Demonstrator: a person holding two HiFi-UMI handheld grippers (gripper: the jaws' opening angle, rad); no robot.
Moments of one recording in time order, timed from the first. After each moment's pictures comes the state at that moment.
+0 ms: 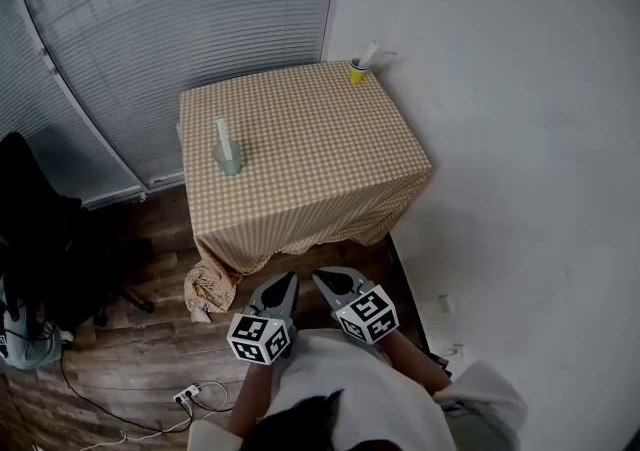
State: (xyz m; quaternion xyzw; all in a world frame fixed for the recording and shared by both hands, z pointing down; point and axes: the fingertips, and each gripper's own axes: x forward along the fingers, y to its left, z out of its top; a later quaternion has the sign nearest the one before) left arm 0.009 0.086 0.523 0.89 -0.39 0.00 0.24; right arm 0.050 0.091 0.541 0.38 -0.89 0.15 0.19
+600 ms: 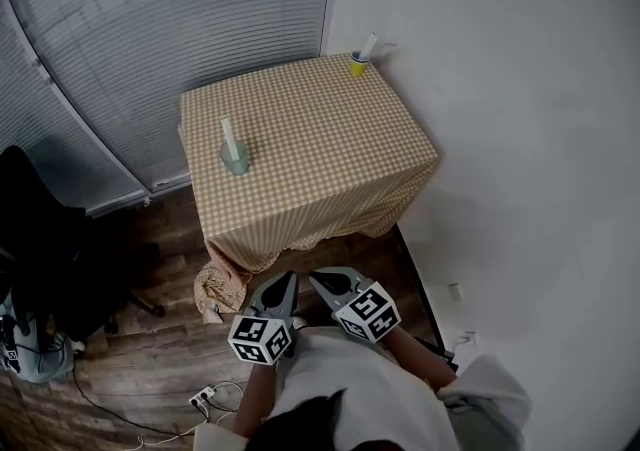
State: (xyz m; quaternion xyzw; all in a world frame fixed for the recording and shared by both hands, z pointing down) left arm -0.026 0.083 0.528 0.89 -0.39 0.01 0.25; right arm 0.008 0.096 0.541 0.36 -0.90 0.17 0.19
